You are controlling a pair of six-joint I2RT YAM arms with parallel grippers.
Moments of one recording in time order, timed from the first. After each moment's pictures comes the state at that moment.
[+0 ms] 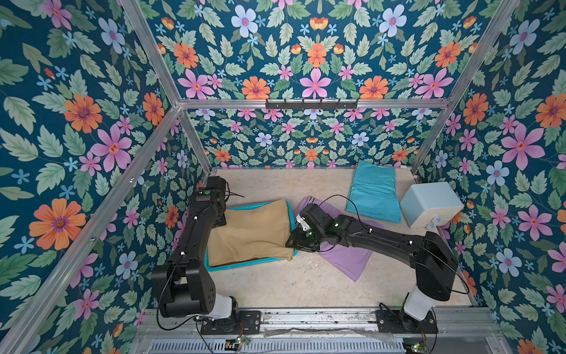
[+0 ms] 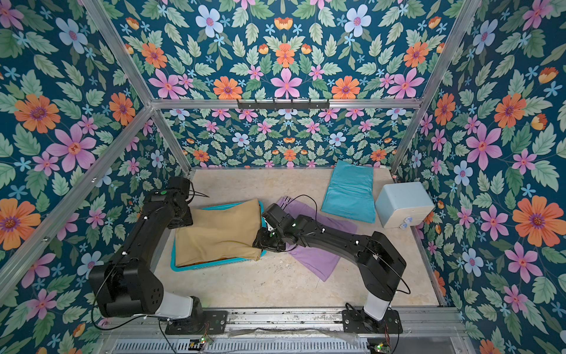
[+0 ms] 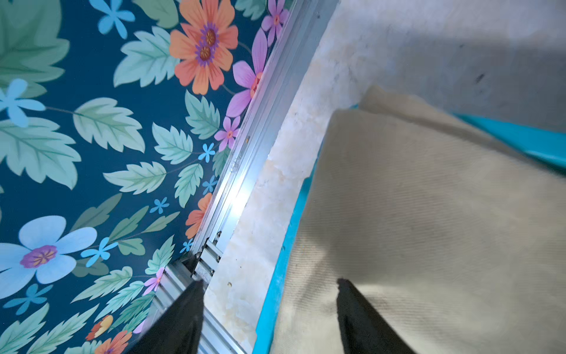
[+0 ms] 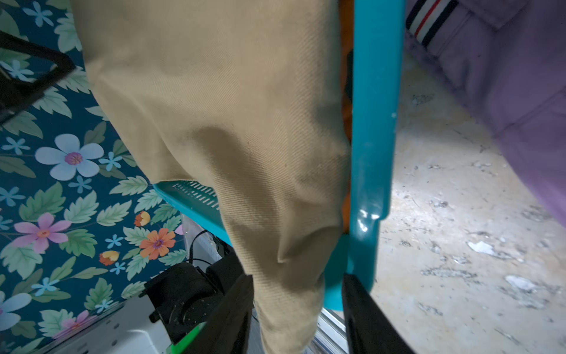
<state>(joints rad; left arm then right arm) 0.03 1.42 1.30 -1.12 -0.50 -0.25 0.97 1.72 1.33 -0.53 -0.34 0.94</state>
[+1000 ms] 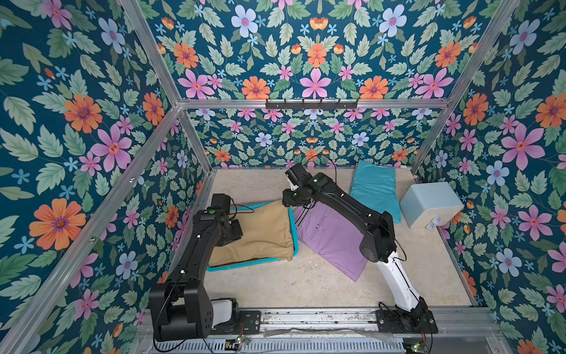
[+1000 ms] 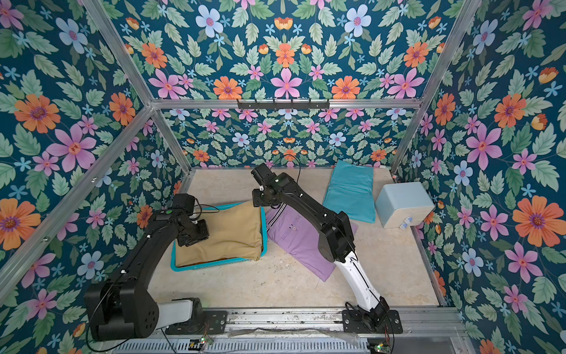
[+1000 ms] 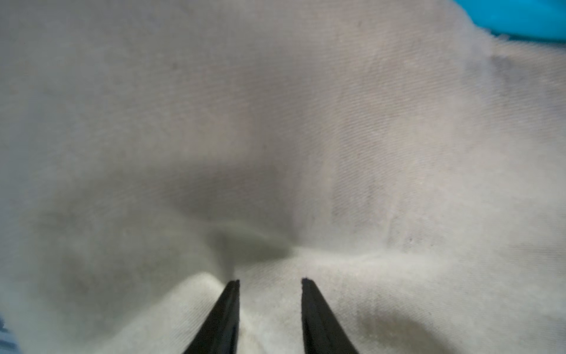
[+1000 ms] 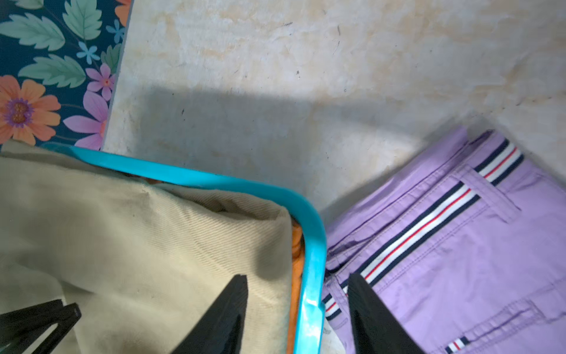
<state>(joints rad) -0.01 1.27 1.02 -1.02 -0.03 -0.36 0.81 2.36 2.38 -0.99 -0.09 0.52</state>
